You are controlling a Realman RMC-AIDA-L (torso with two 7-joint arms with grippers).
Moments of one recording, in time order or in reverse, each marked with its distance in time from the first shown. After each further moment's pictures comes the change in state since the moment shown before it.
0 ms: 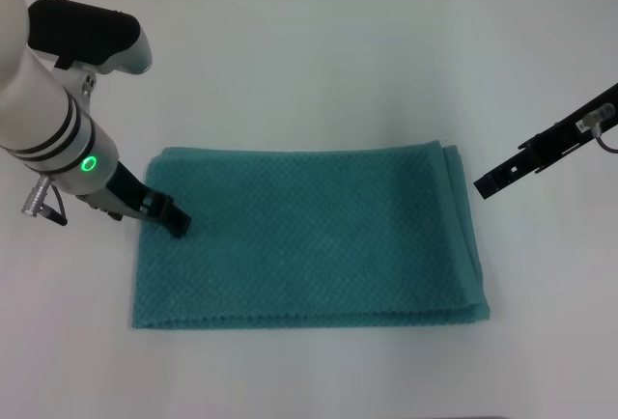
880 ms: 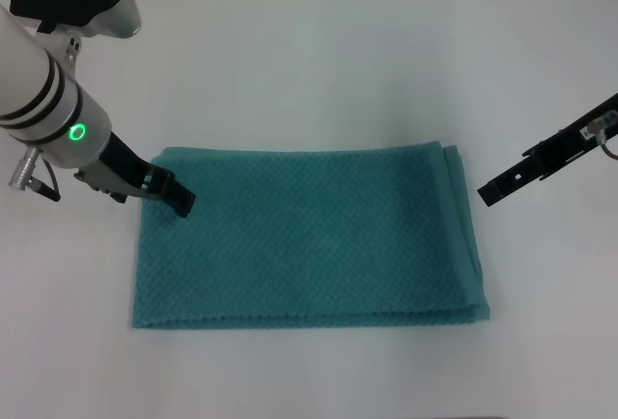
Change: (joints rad) left arm -0.006 0.008 -0.082 0.110 -0.024 0.124 0.004; right arm -0.011 0.000 0.000 -0.005 -0.001 -0.016 0.003
